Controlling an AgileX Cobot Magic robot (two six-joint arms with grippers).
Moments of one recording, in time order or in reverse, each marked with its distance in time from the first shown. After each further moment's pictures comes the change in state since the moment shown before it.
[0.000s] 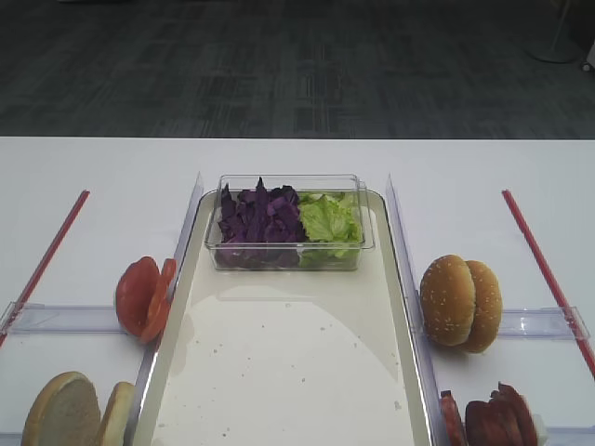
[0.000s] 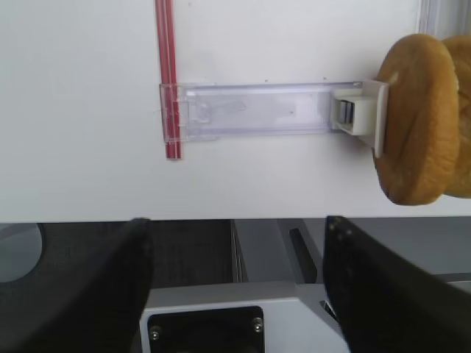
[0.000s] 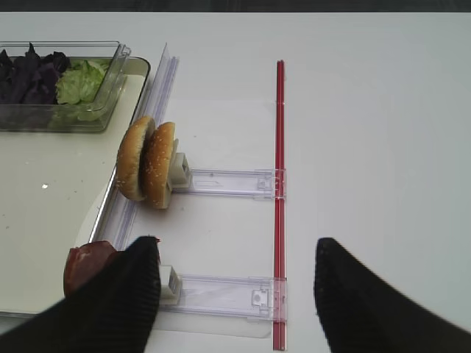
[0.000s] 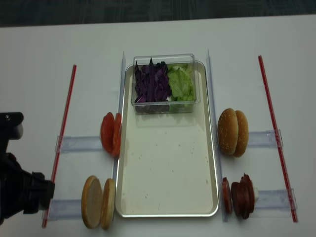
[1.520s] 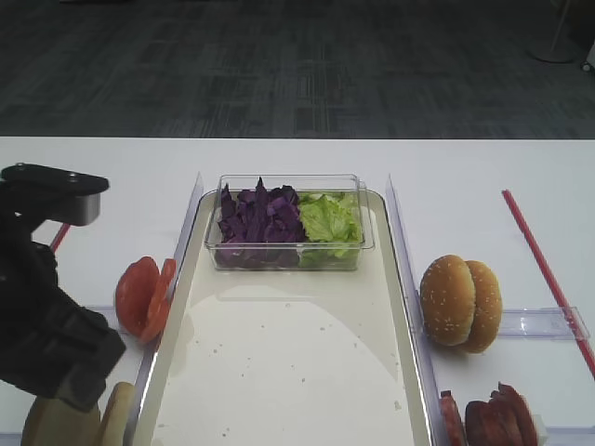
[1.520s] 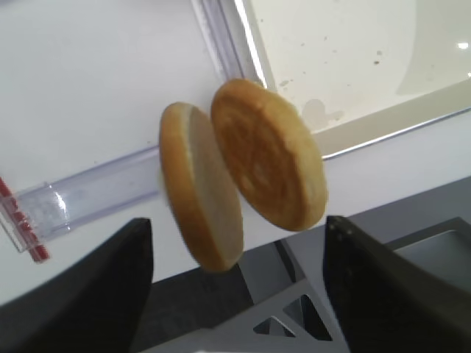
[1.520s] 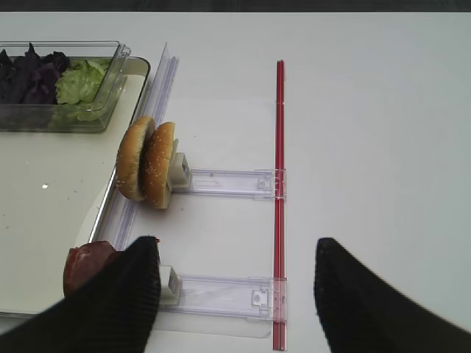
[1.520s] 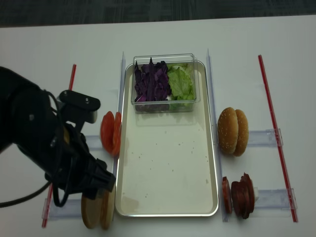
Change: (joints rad) left arm -0.539 0.283 -0.166 -0.021 -0.114 -0.192; right arm 0.000 0.000 0.000 0.000 0.000 0.000
